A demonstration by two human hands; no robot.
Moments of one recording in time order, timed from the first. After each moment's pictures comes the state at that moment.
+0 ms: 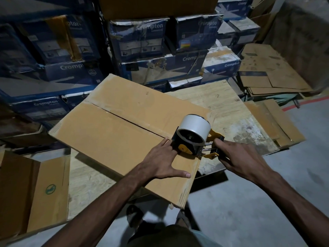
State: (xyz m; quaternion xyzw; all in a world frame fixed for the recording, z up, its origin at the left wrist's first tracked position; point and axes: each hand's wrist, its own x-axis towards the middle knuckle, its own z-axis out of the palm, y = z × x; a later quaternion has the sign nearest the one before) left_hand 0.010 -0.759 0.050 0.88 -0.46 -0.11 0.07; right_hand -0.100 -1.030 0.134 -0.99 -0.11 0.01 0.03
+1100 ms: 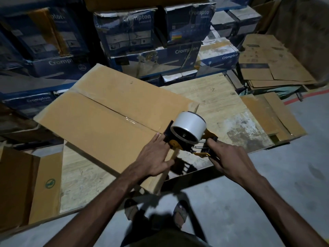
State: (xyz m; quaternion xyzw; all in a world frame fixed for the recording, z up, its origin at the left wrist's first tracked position) left_hand -0.004 -0.787 0.051 0.89 -0.43 -0.09 0.10; right_hand -0.120 -1.051 0.115 -0.99 -0.10 -0.04 0.12
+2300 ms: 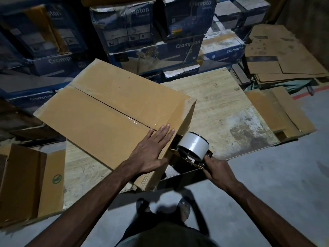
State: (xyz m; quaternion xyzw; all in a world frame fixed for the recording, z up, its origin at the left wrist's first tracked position) left_hand 0.008 -0.776 0.050 0.90 -0.42 -0.14 0.07; right_hand -0.129 -1.060 -0.014 -0.97 -0.09 -0.01 0.21
